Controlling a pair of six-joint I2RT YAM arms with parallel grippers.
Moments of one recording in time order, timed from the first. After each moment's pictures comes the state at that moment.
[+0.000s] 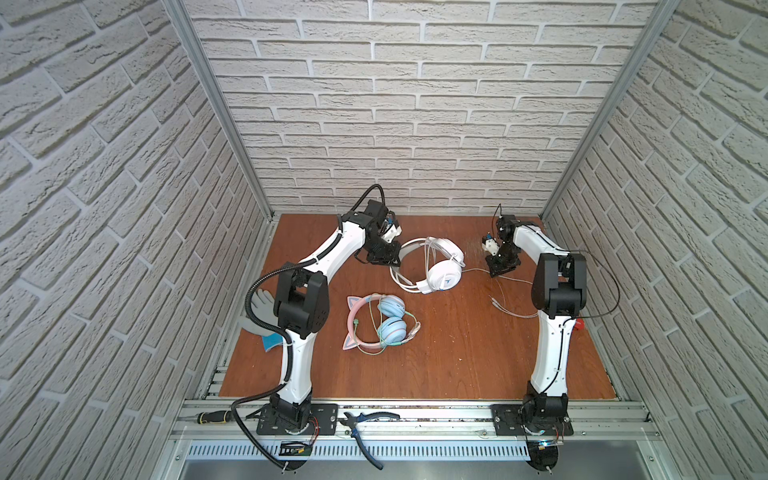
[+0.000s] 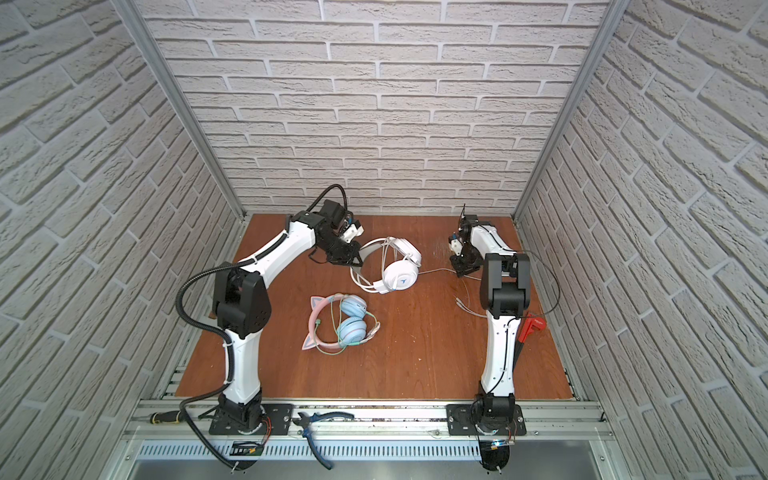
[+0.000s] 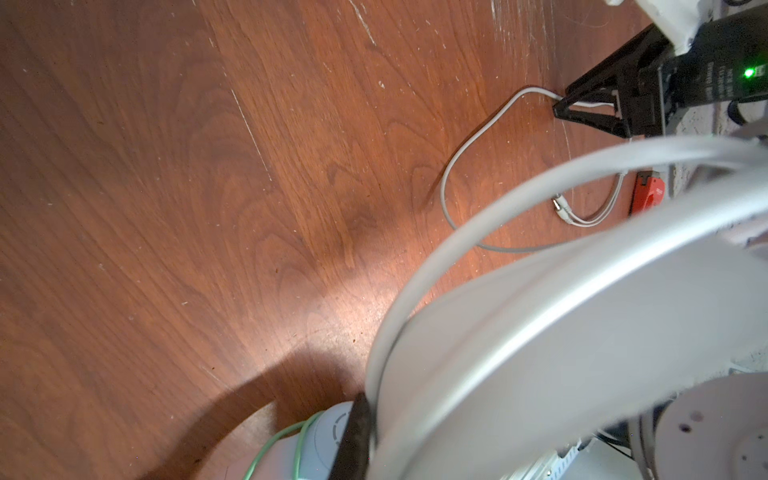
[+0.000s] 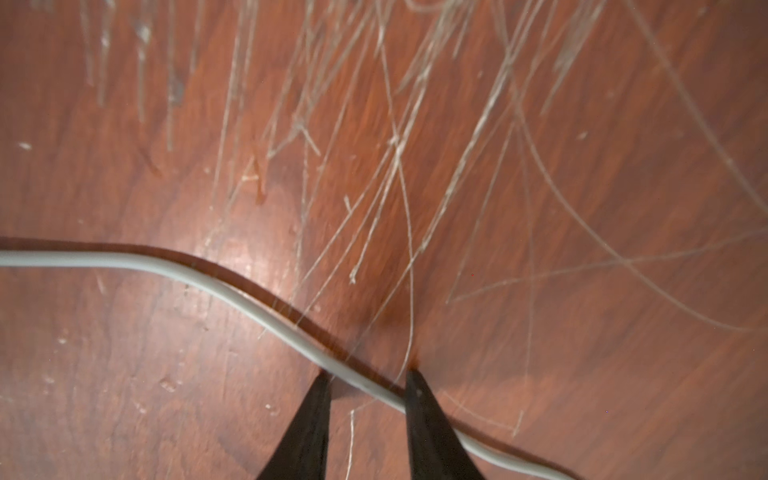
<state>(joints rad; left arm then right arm) -0.44 2.08 1.89 -1.03 0.48 -0.18 -0.07 2.27 1.82 -1.09 0.05 -0.32</state>
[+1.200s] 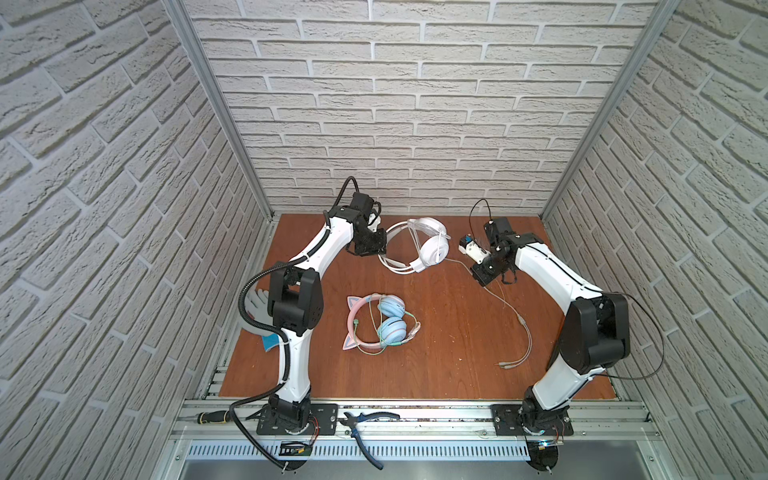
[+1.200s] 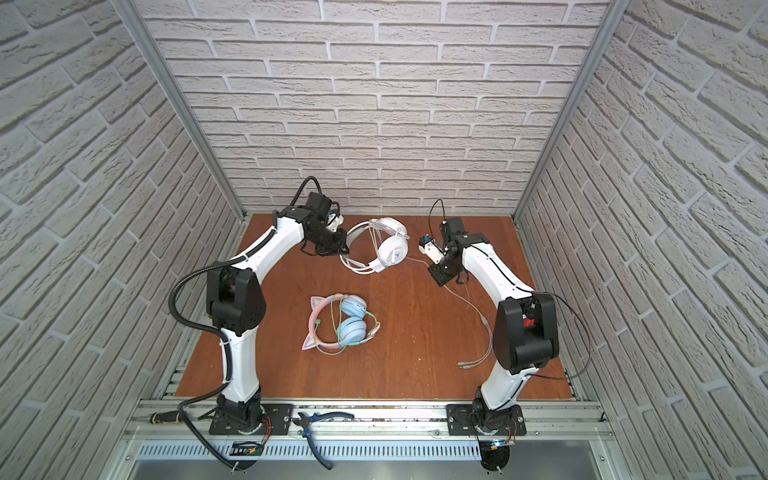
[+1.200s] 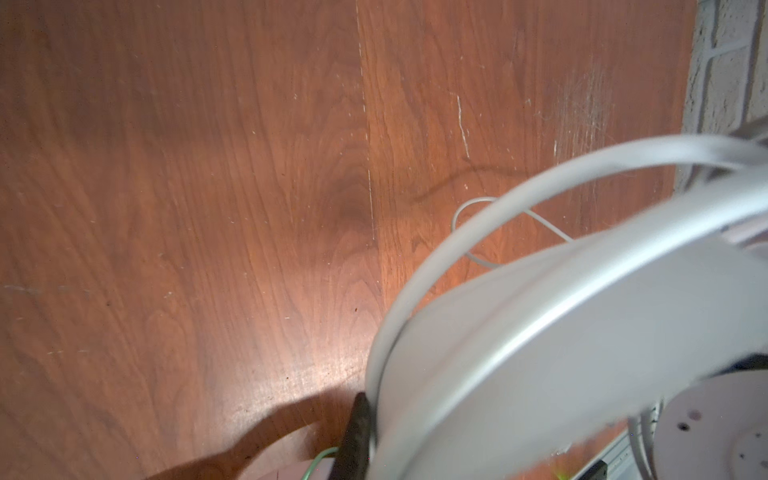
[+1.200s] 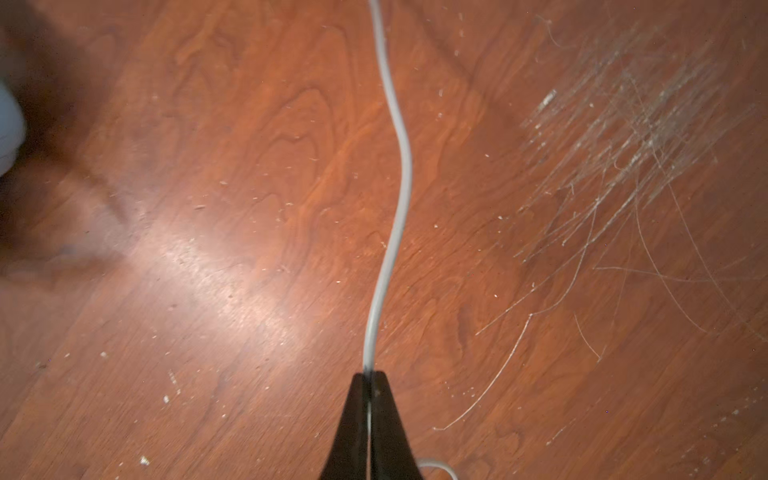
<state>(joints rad) -0.35 2.08 1.93 -0.96 0.36 -0.39 0.16 1.68 1.40 -0.98 -0.12 -0.44</state>
